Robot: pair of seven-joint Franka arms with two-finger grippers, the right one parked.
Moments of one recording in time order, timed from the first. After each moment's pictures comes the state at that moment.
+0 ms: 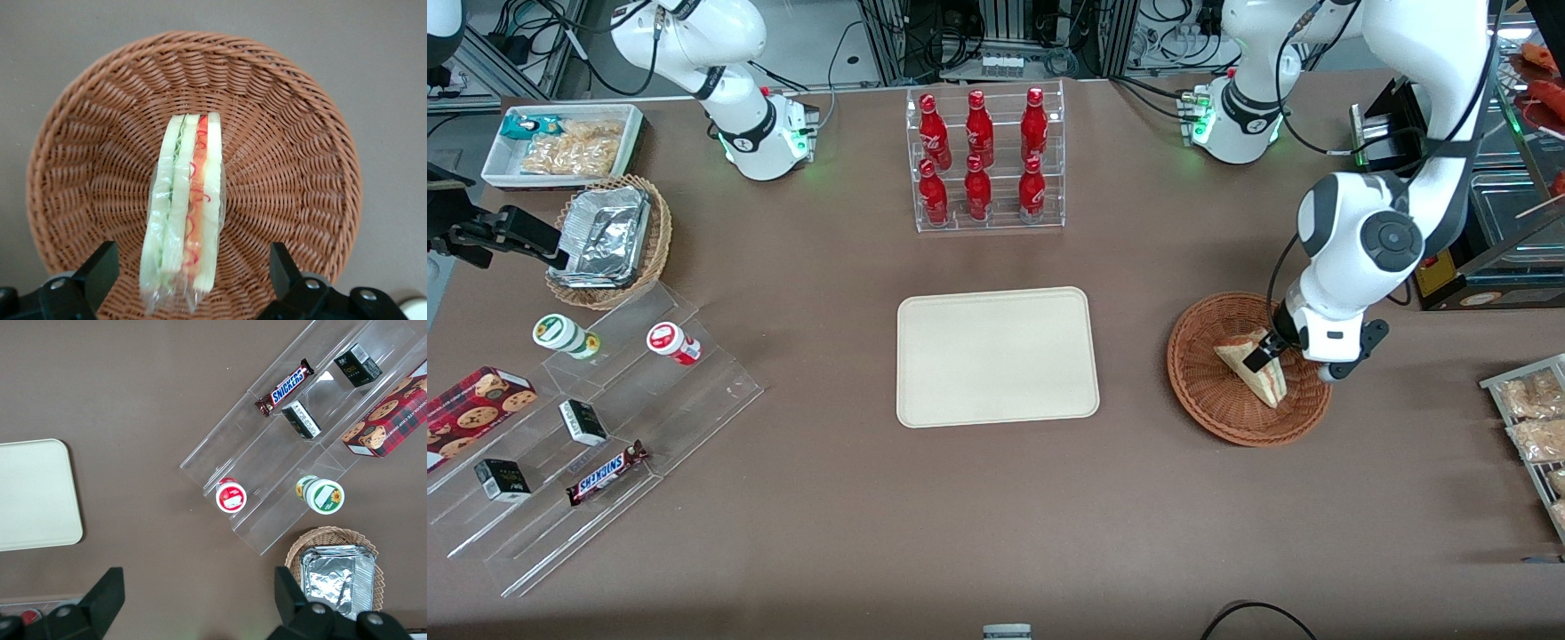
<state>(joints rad) -0.02 0.19 -0.12 -2.25 0.01 2.47 -0.88</state>
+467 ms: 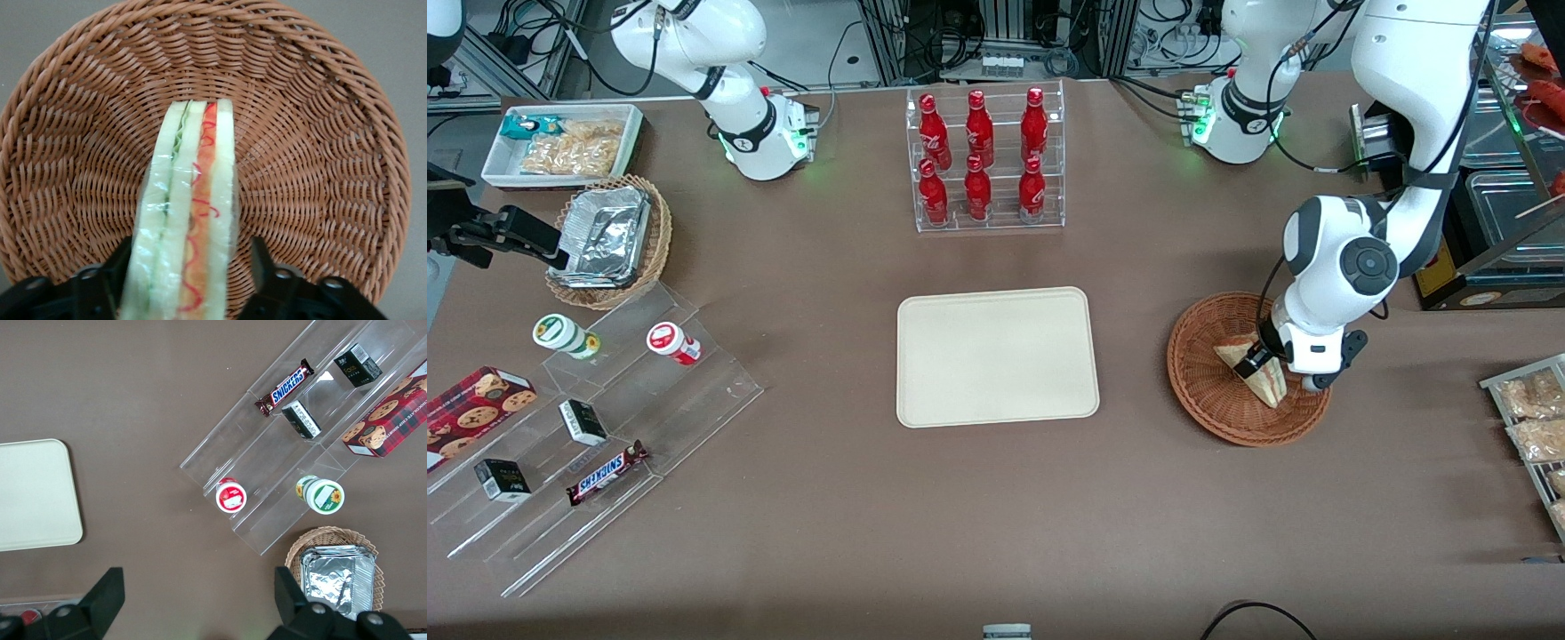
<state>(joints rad) -0.02 0.26 -0.12 -2.25 0.01 2.51 -0.88</state>
